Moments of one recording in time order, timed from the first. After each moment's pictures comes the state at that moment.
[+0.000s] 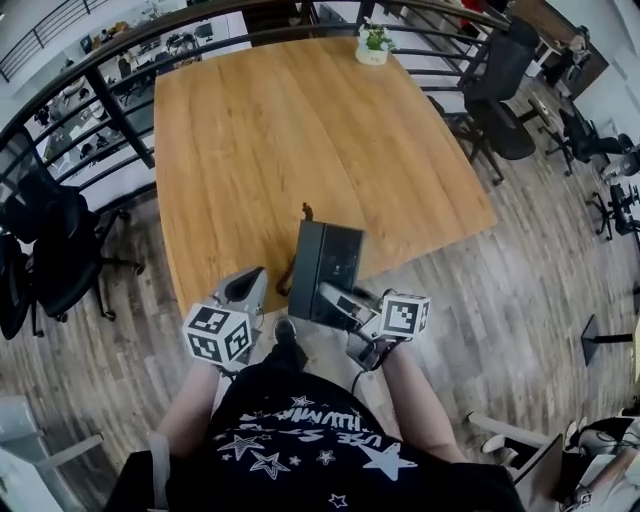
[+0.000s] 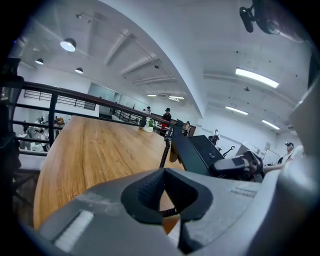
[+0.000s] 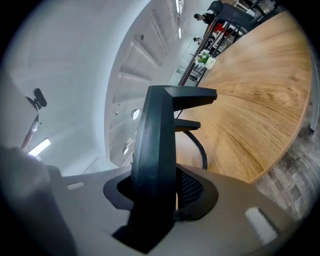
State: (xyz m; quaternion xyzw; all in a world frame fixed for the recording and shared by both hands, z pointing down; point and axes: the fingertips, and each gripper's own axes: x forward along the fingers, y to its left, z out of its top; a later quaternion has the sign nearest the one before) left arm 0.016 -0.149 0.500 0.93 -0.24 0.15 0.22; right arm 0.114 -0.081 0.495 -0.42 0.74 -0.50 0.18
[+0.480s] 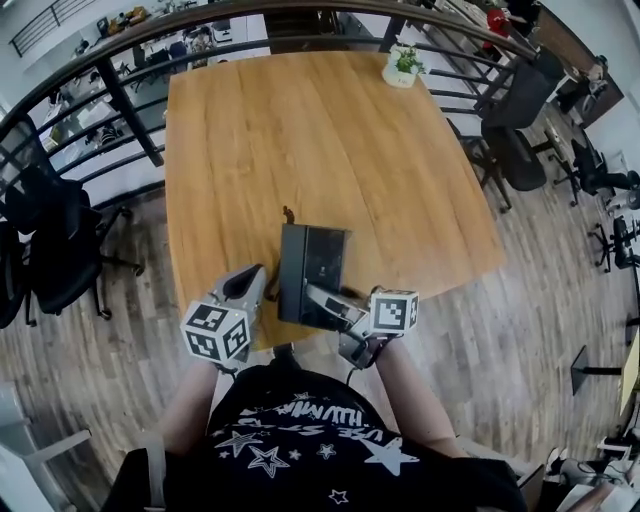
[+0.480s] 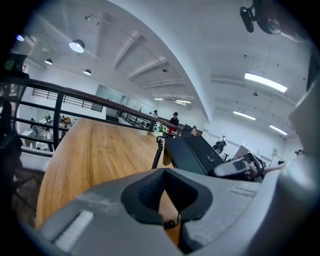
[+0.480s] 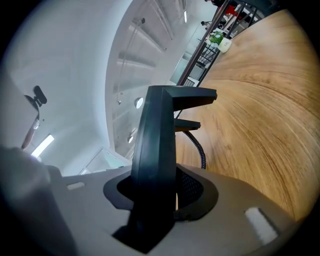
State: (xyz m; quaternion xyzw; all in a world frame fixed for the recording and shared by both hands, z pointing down) left arm 0.013 -0.240 0.500 0.92 -0.28 0.13 0.23; right arm 0.090 -0.180 0.495 -0.36 0.77 -0.51 0.14
